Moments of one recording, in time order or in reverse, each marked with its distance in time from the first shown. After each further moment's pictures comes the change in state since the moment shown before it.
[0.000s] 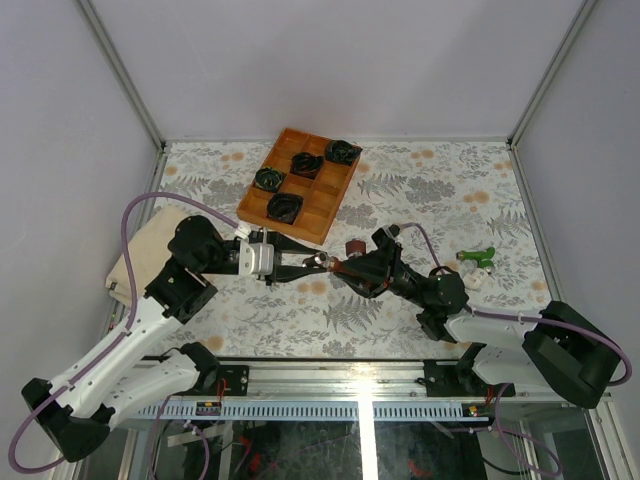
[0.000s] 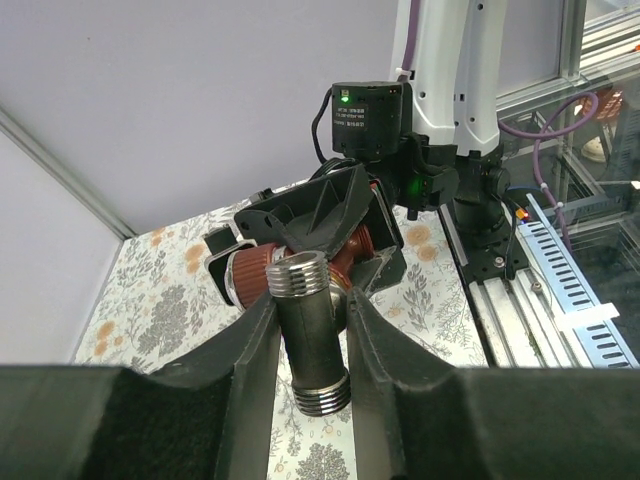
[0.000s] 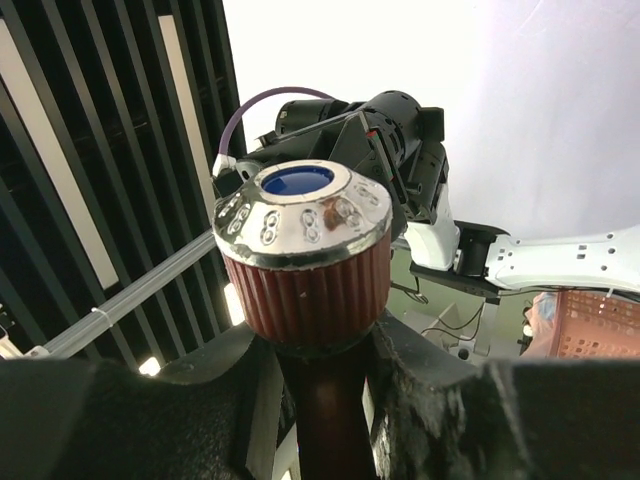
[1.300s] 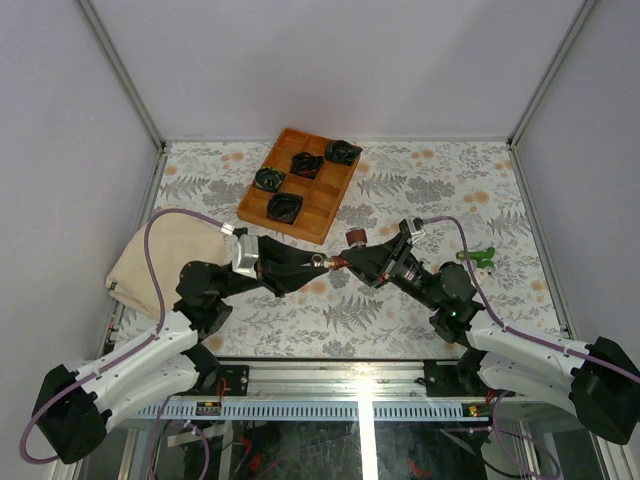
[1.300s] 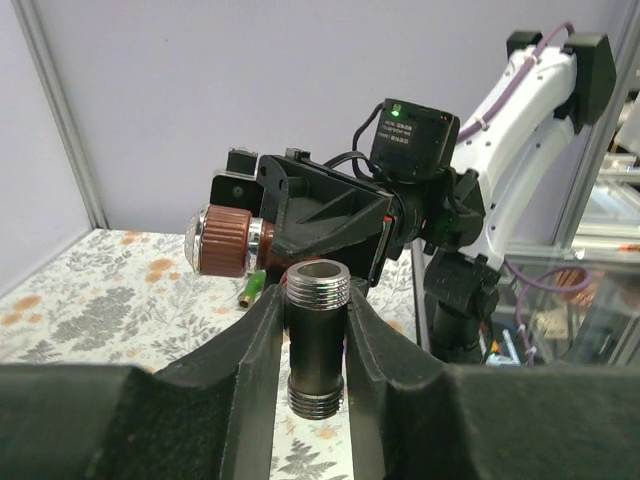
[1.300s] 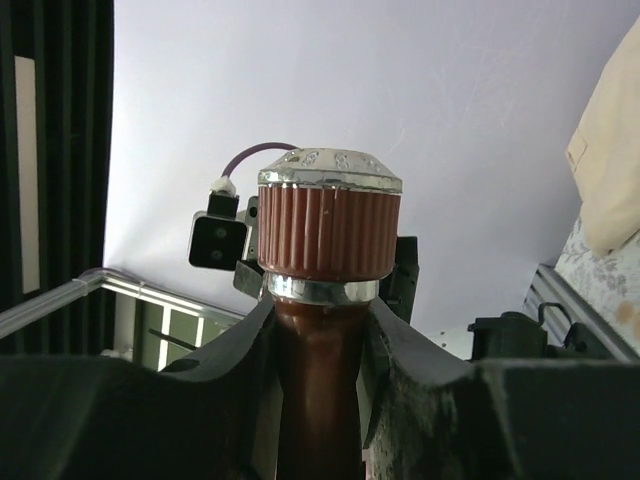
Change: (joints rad) left arm -0.016 -0.039 -0.406 0.723 -0.270 -0.544; right arm -0.001 -0.280 0.056 -0.549 0.185 -0.426
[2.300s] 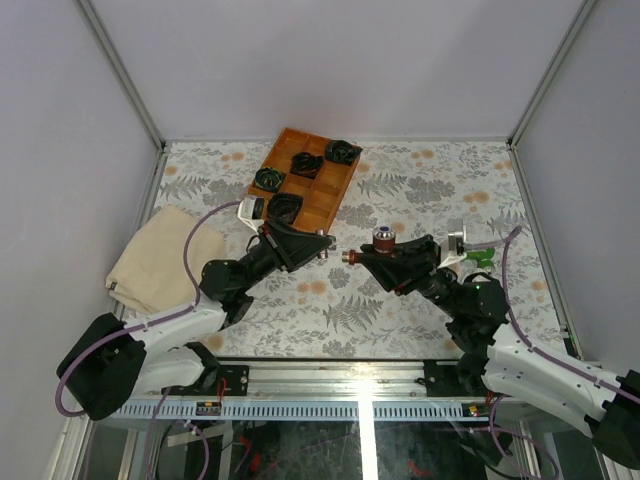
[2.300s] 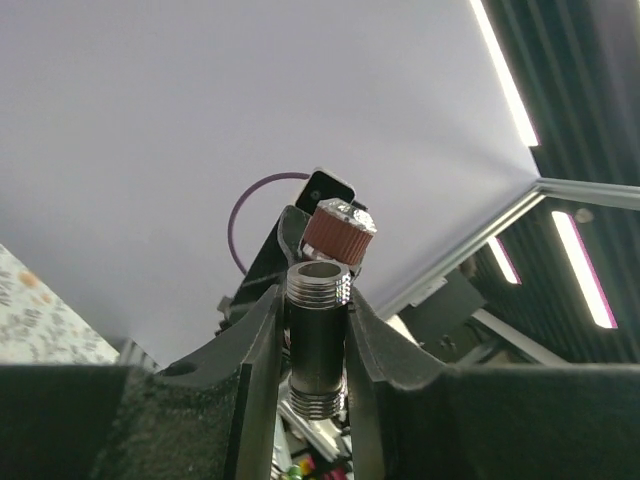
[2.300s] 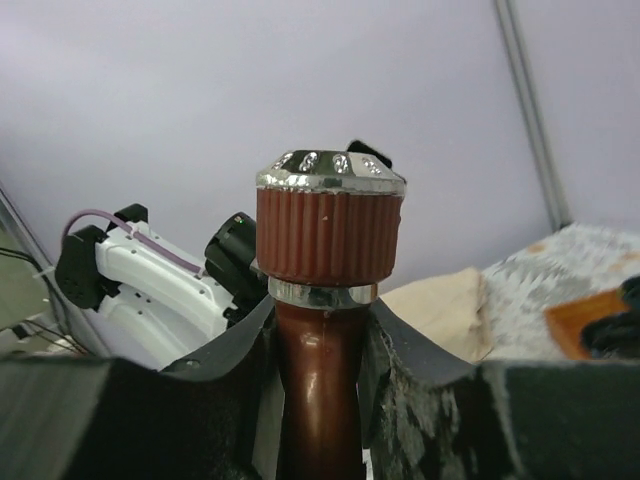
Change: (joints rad) left arm -0.010 0.325 -0.065 0.536 -0.359 -1.139; right arm 0.006 -0.215 0.011 -0.013 -0.021 -0.930
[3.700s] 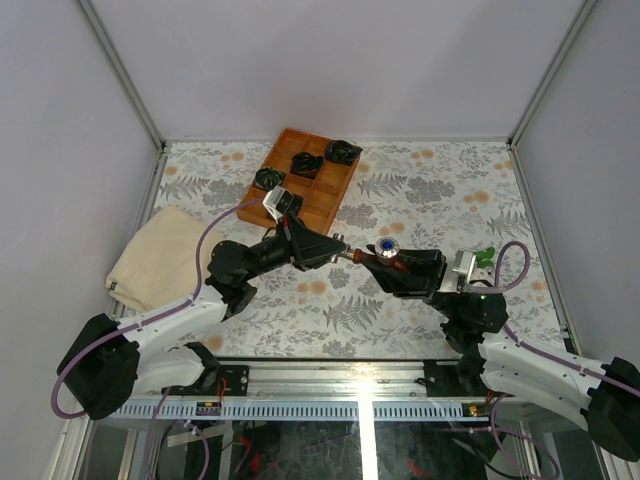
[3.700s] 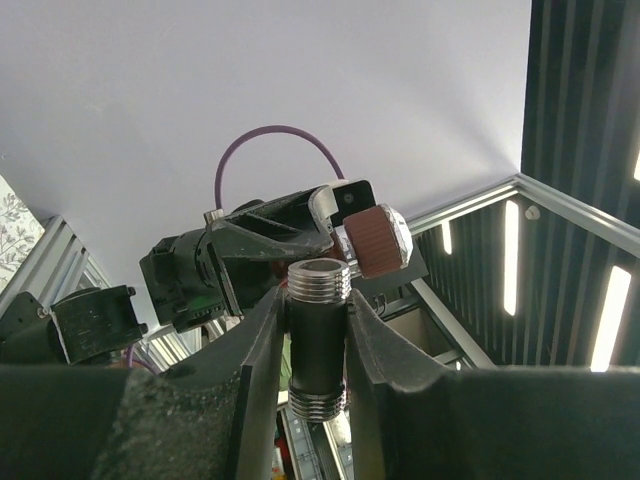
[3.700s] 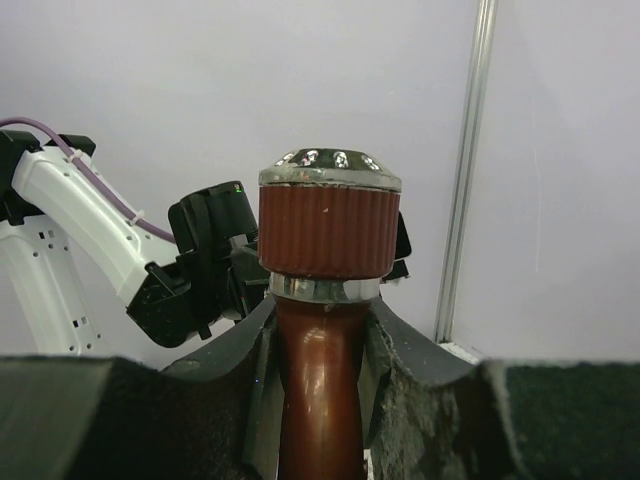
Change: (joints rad) left arm -0.005 0.008 0.140 -0.287 0.215 -0.240; right arm 0.001 0.058 -0.083 0.336 -0.102 -0.484
